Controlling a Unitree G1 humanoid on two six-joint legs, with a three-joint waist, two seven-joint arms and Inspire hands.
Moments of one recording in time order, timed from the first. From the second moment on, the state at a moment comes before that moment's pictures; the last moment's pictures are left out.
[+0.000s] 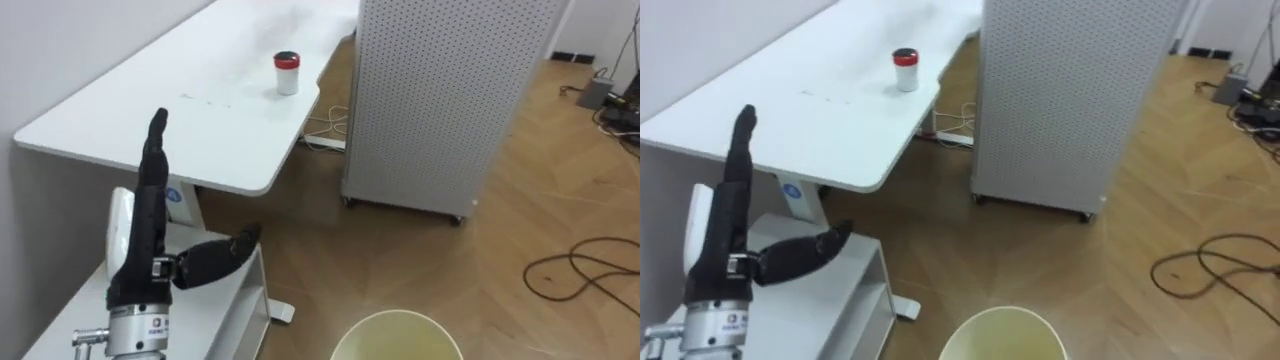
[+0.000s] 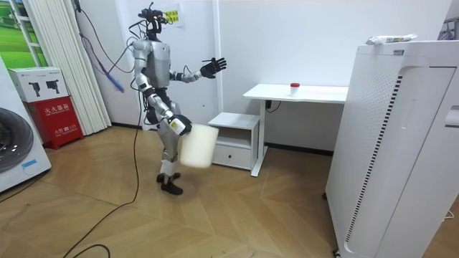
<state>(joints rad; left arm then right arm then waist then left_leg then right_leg) 0.02 0.28 -0.11 0.06 0.27 -0.41 0.49 0.06 -0.27 0.18 0.88 0.45 -0.20 0.04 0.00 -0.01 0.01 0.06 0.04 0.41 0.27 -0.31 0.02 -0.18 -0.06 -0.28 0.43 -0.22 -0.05</state>
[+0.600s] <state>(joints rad) 0.02 0.29 -0.10 0.03 0.27 -0.40 0.45 0.06 -0.29 0.17 0.83 0.38 -0.19 0.11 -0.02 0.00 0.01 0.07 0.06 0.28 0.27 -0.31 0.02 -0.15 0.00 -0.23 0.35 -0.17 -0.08</state>
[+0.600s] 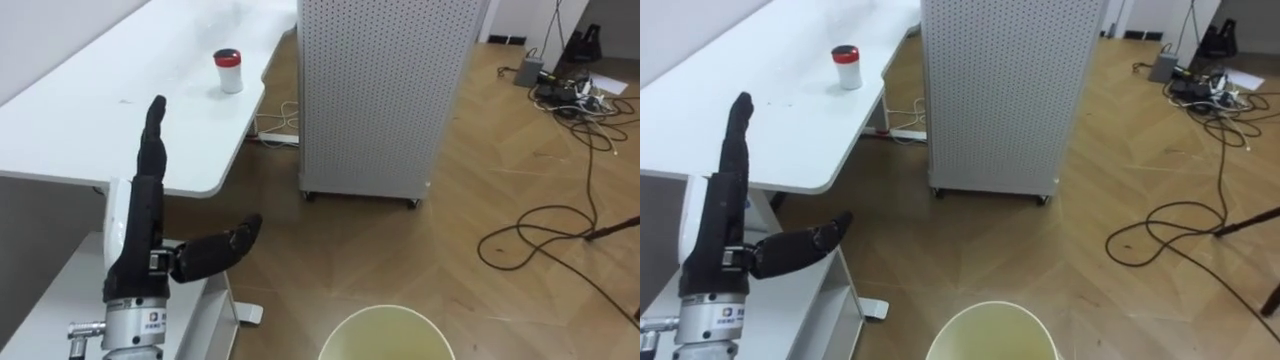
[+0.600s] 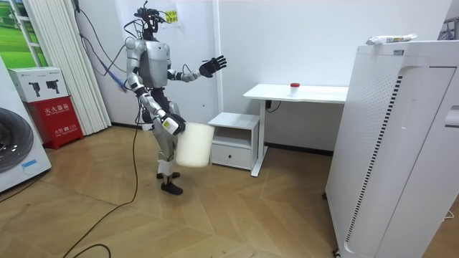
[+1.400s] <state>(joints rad) 0.06 0.28 -0.10 0.03 0.24 -0.40 0.46 0.07 -0.29 0.18 0.82 0.38 -0.17 0.11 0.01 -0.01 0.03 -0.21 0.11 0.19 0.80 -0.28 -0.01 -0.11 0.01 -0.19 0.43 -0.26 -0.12</state>
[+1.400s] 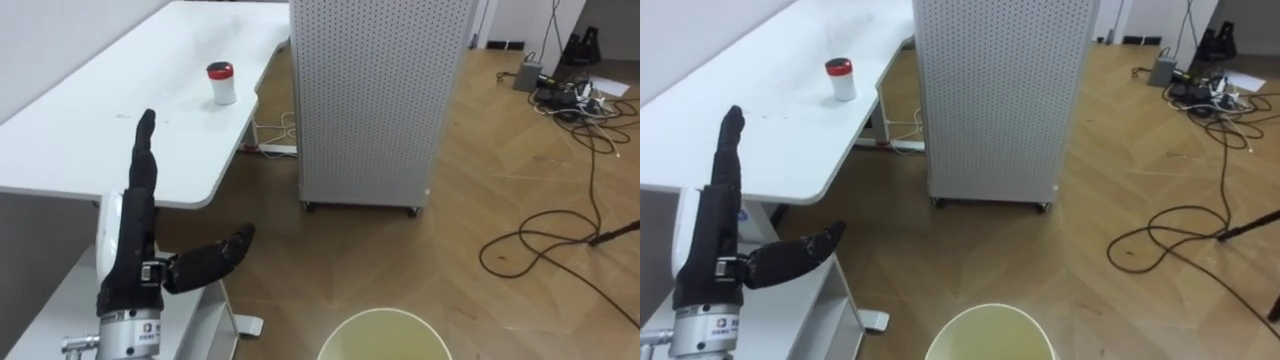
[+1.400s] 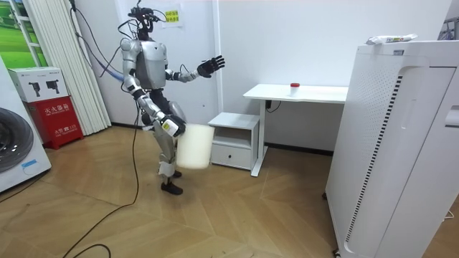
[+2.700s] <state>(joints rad) 0.03 0.27 -0.16 0.08 0.23 -0.41 0.44 0.06 -0.31 0.19 0.81 0.42 -0.17 0.05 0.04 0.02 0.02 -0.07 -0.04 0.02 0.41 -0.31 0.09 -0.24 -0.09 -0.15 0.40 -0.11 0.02</state>
